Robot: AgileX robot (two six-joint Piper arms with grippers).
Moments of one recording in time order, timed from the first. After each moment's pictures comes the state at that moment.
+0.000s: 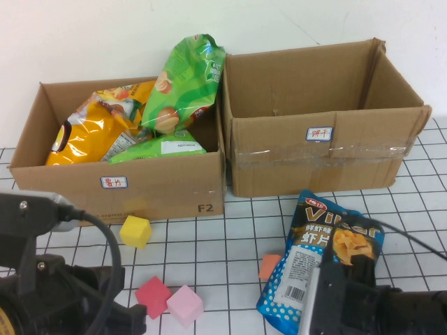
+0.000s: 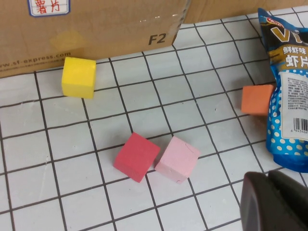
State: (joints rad) right arm 0.70 1.51 -0.55 1.76 0.11 -2.38; left arm -0.92 0.85 -0.71 0.51 0.74 -0.98
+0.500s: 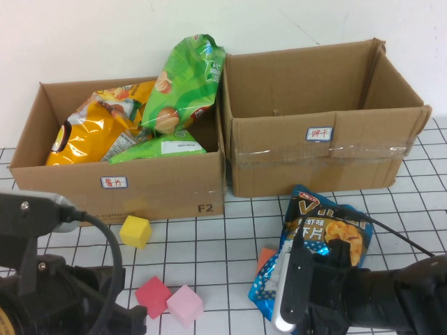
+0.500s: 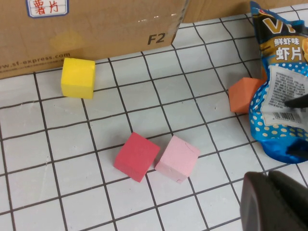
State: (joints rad) right arm 0.70 1.70 -0.69 1.76 0.03 -2.43; left arm -0.92 0.85 -0.71 0.51 0.74 -0.97
